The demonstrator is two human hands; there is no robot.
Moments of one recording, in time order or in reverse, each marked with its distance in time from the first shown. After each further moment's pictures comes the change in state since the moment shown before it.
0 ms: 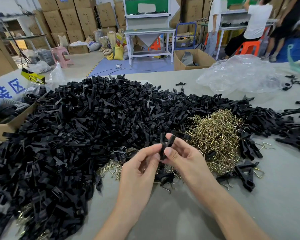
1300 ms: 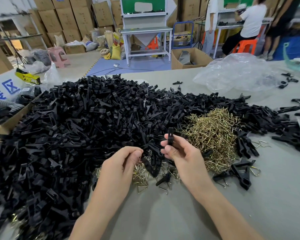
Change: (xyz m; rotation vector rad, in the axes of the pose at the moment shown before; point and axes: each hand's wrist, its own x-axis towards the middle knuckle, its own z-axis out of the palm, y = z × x) left_hand 0.016 -0.017 -0.040 0.431 -0.029 0.076; right_hand 0.005 0.008 -0.005 -0.289 0.141 -0.145
